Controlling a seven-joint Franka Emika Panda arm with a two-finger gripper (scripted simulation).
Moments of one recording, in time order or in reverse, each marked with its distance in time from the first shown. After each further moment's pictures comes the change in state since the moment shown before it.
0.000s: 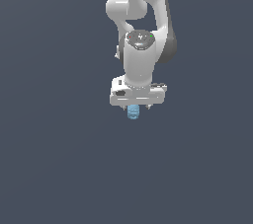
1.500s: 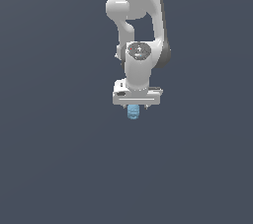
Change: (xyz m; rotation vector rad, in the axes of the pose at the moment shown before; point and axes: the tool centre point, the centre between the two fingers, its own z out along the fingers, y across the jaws) arm -0.038 -0.002 0.050 -0.009 -0.009 0.069
